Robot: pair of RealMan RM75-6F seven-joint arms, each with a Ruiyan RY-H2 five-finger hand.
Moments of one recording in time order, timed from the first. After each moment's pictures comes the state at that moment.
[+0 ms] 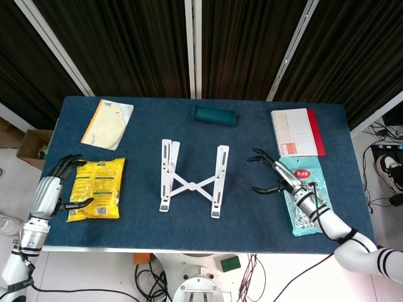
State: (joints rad) left arm -0.25 -1.22 -0.07 -1.53 1.54 1.40 -0.45; right arm 0.68 -1.29 0.09 -1.46 -1.48 0.84 1.15
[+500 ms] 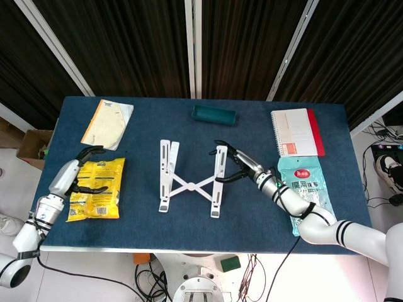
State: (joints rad) left arm -0.42 -1.24 -0.09 -1.38 1.53 1.14 -0.79; right arm 0.88 -1.46 0.18 -1.33 -1.49 0.67 1.41
